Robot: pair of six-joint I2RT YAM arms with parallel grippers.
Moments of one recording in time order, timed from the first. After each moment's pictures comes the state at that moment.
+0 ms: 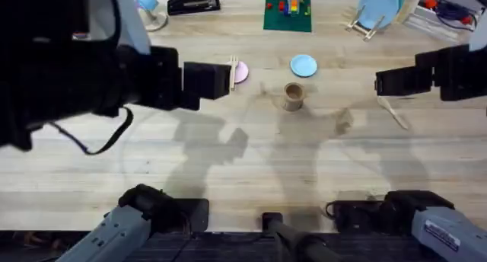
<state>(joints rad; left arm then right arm) -0.37 0.87 1.17 -1.13 0.03 -0.21 -0.01 1.00 1.19 -1.24 -0.06 -0.14</state>
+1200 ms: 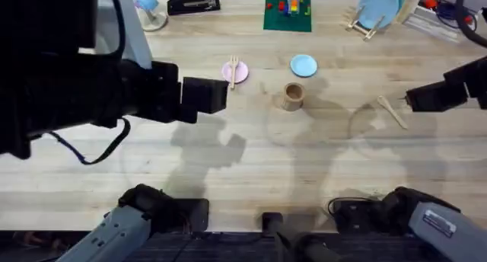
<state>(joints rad) -0.37 0.86 1.15 -1.20 0.03 -0.19 -0.36 1.08 1.19 -1.27 -0.15 -0.68</state>
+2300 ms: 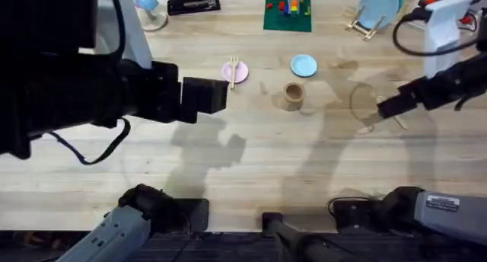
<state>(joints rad) -0.37 0.86 1.15 -1.20 0.03 -0.19 -0.39 1.45 1.01 -0.98 -0.10 -0.73</state>
